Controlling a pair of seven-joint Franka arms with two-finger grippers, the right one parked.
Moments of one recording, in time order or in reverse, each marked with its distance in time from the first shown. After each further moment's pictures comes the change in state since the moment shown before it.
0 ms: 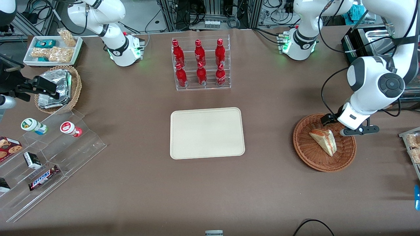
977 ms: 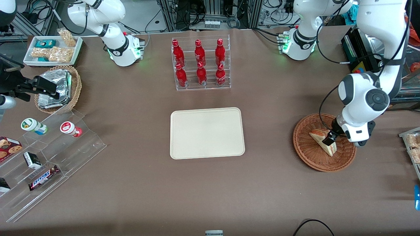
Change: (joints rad) arm 0.005 0.183 -0.016 0.036 -0.002 0.198 -0.779
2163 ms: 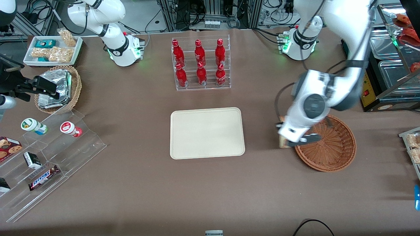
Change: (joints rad) arm -0.385 0.067 -0.065 0.348 -0.010 -0.487 0.367
